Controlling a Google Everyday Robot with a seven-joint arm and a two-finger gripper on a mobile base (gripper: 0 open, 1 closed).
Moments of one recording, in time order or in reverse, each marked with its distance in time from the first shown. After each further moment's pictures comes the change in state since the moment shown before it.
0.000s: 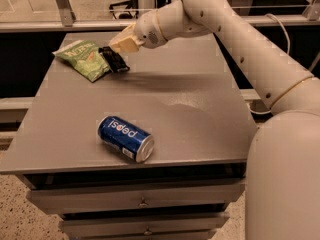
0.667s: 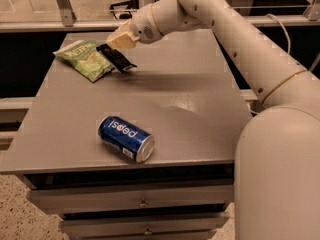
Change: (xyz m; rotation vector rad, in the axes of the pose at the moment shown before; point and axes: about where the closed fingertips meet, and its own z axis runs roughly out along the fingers) arm -0.008 -0.007 0.007 0.009 0.040 -0.017
